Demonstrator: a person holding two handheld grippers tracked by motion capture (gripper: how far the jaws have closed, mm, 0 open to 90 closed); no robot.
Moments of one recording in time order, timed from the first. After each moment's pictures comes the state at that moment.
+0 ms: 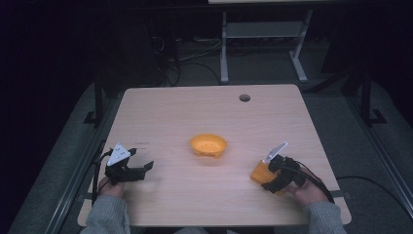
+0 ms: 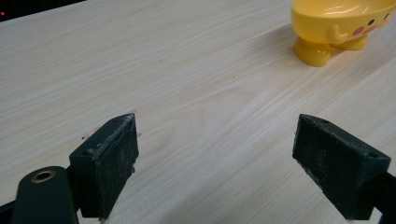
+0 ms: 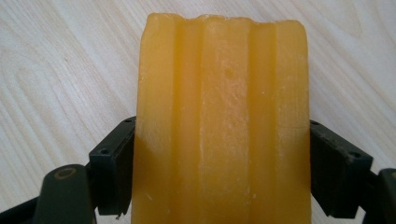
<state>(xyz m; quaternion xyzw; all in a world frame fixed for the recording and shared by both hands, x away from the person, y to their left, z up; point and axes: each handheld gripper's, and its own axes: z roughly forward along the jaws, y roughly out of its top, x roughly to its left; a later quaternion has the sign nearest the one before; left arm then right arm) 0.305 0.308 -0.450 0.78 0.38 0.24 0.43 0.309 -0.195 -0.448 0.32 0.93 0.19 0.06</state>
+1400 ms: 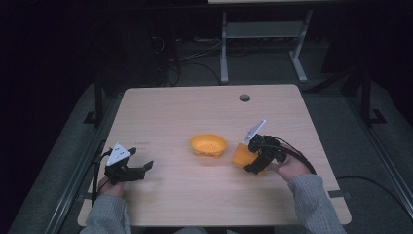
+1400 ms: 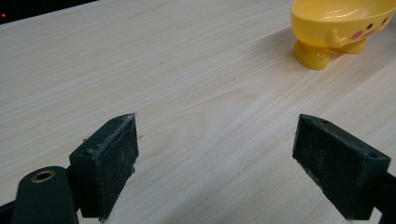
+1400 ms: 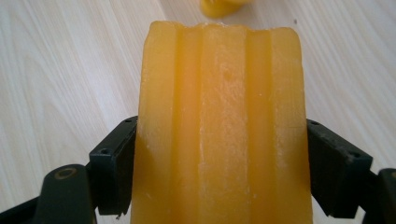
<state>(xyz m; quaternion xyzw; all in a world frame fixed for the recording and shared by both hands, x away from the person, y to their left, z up) 0.305 0.308 -0.448 0.78 0.39 0.24 0.43 0.352 -0.140 -0.394 0.22 0.95 0.21 0.06</state>
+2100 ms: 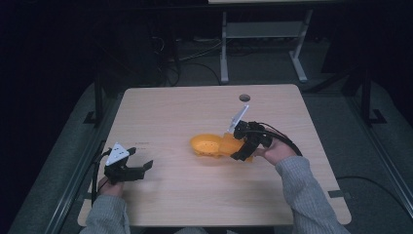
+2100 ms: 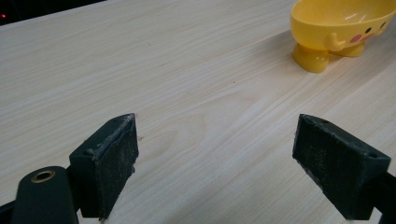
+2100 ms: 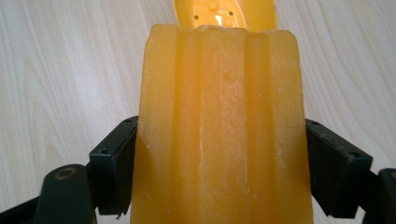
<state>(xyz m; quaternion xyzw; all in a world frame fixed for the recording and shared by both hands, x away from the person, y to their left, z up) 0.305 0.309 -0.448 0.78 0.39 0.24 0.44 0.381 -0.102 -0.367 0.17 0.96 0.21 0.07</state>
